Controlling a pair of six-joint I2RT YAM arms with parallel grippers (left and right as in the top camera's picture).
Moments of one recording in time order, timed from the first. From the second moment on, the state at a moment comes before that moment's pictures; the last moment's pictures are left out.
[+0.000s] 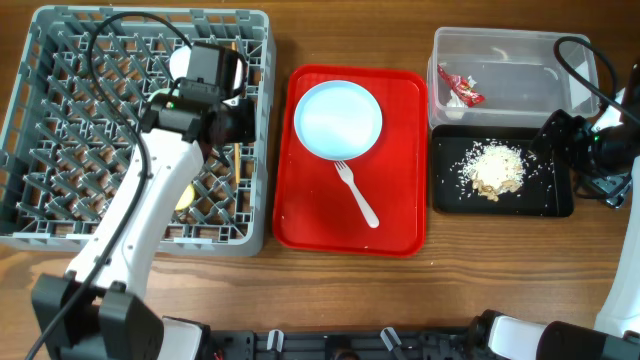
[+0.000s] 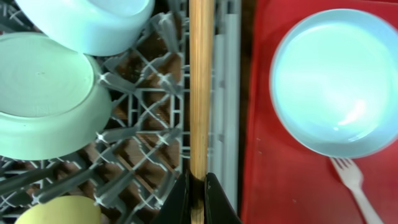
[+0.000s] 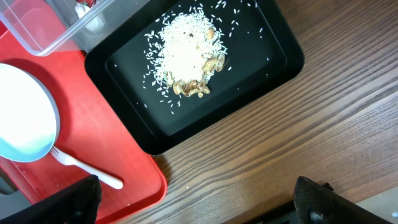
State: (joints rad) left arm -0.24 1.58 1.36 -0.86 -0.08 -0.20; right arm -0.34 1.45 1.61 -1.52 -0.06 0.30
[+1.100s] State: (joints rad) left arm -0.69 1.88 1.36 -0.66 0.04 -0.83; right arm -0.34 1.45 1.61 -1.52 -0.06 0.30
